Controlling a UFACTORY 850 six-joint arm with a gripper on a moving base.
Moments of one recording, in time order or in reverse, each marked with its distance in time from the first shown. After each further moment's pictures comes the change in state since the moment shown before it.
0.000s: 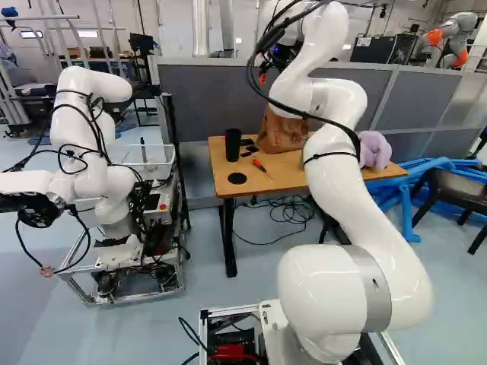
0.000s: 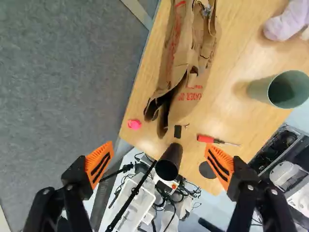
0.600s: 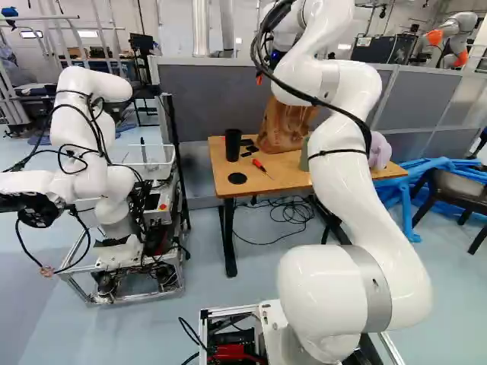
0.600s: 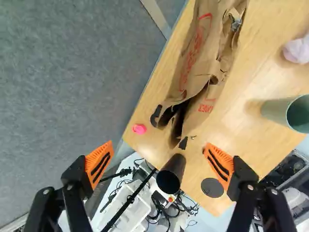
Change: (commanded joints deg) arm 0.8 8.1 17.1 -0.6 14.8 -6.4
